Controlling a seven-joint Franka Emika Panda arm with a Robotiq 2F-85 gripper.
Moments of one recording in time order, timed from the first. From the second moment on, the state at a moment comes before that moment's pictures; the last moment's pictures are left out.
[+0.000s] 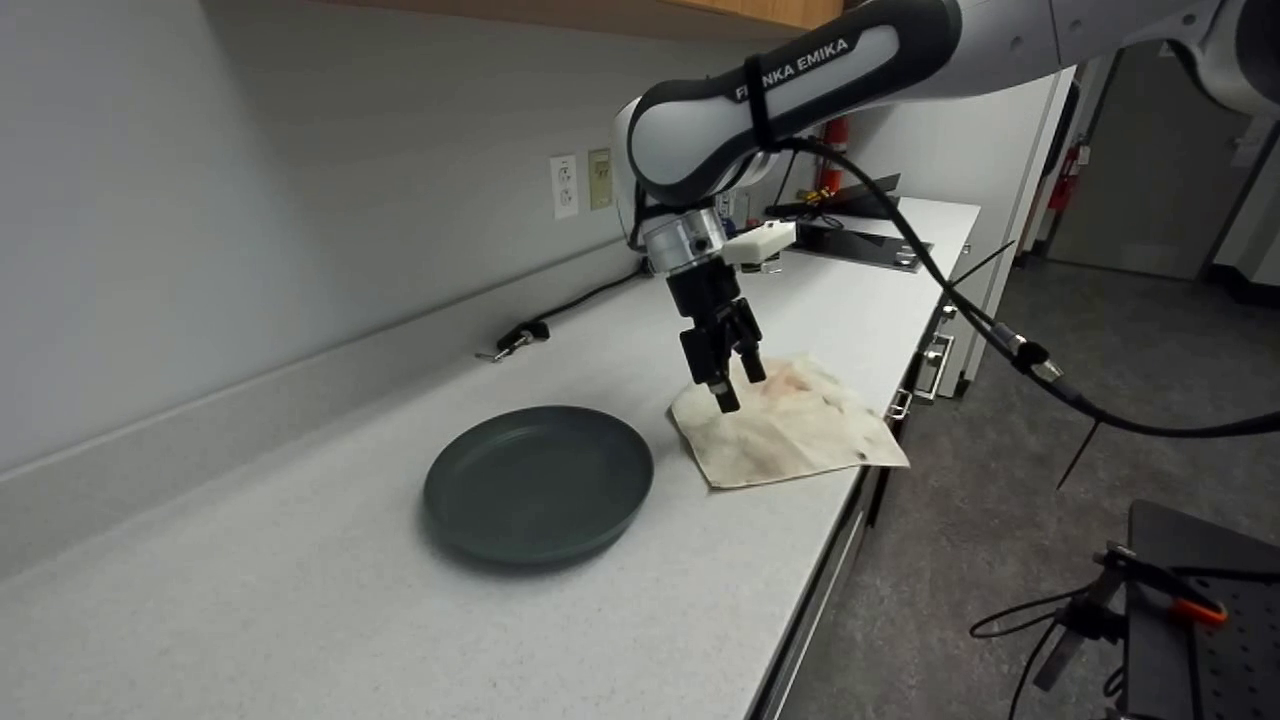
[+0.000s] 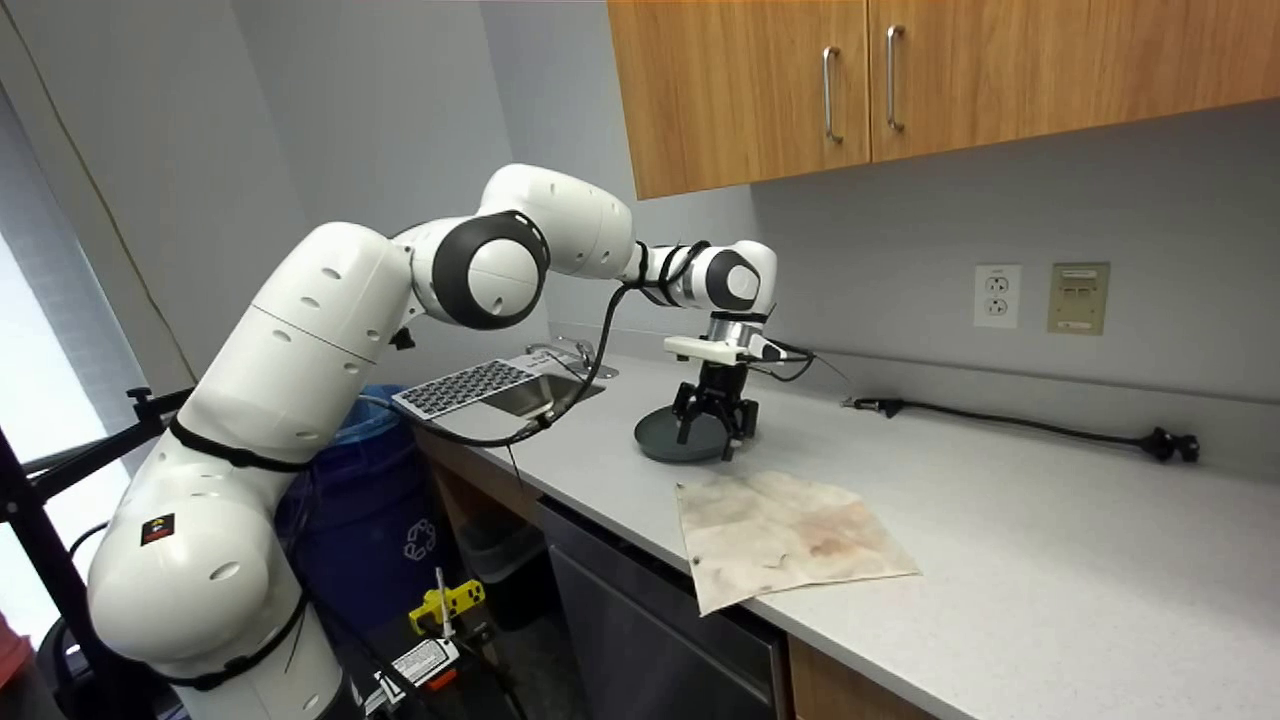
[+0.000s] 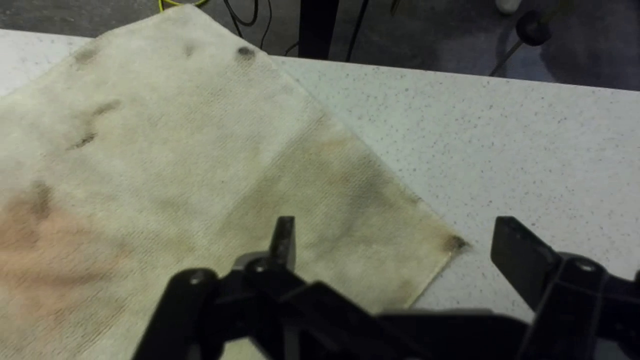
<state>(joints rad) 0.04 0.78 0.07 -1.23 -0.02 1.50 -0.08</state>
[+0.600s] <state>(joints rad) 0.04 0.51 0.06 -1.57 -0.02 1.59 0.00</state>
